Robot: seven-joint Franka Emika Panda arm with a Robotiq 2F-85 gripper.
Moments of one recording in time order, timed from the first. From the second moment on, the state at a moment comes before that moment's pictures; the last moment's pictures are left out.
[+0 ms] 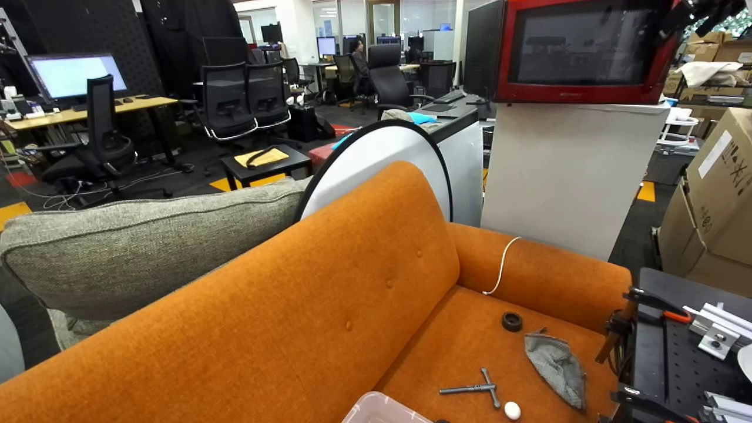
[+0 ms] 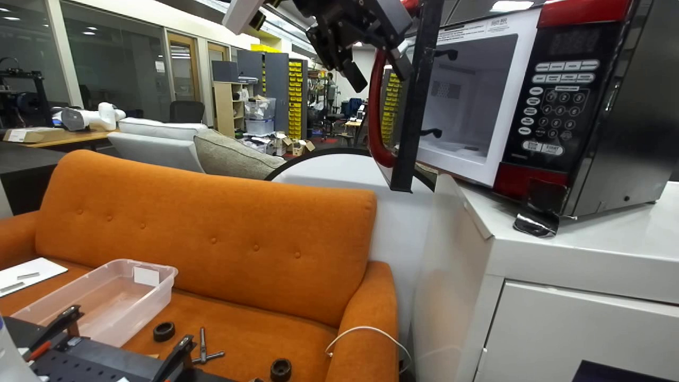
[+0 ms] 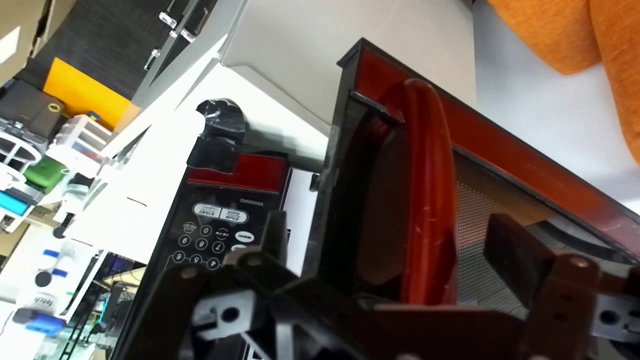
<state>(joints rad) -0.66 -0.69 -0.30 -2.55 -0.44 2.60 0.02</state>
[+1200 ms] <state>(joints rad) -0.58 -0.69 -0.35 -2.43 -0.41 2.35 -0.26</state>
